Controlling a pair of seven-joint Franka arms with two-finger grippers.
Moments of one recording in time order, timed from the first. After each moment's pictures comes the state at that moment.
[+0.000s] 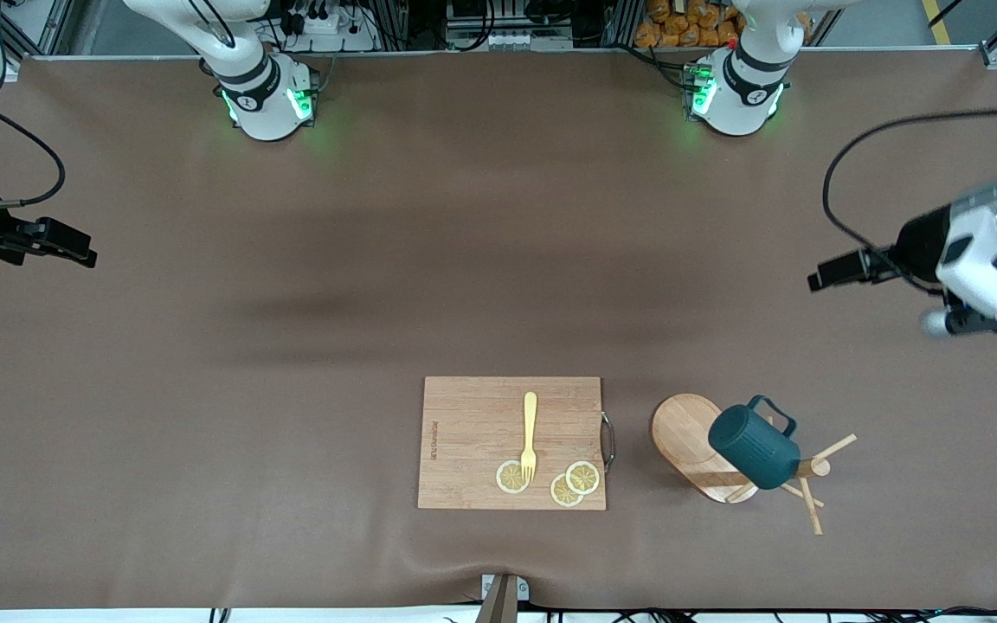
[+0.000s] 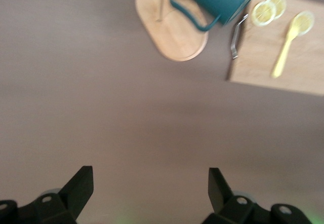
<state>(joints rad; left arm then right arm) 0.07 0.12 -0.17 -1.54 -0.12 1.57 -0.19 -0.05 0.06 0.00 -1.61 -0.02 1.59 -0.01</state>
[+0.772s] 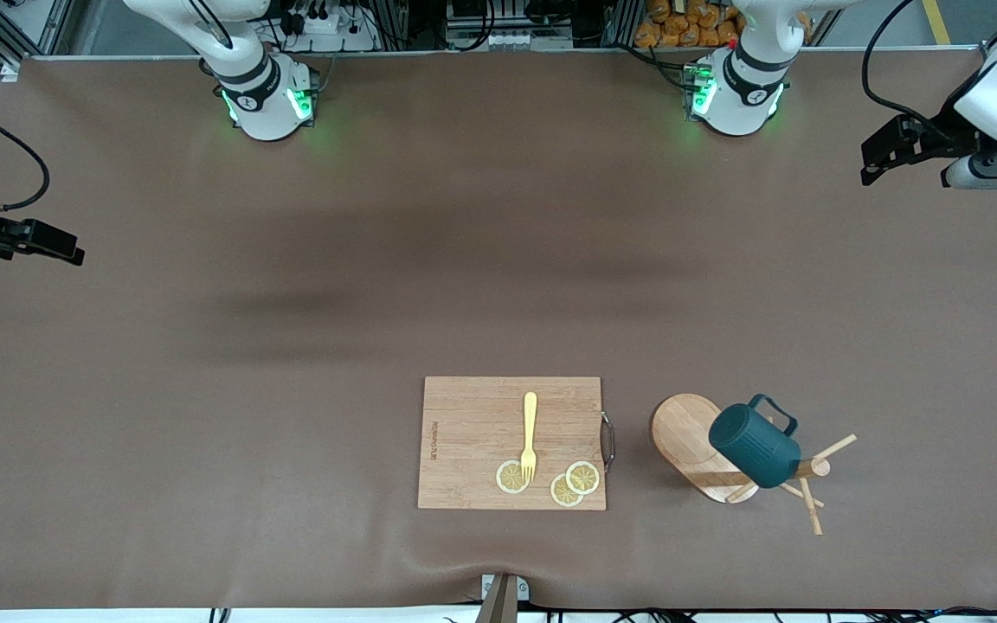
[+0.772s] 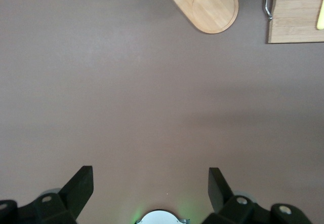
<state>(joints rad) 0.08 -0.16 -0.15 -1.72 -0.01 1.52 -0.04 -0.05 0.06 -0.05 -1.63 -0.02 1.57 -0.01</state>
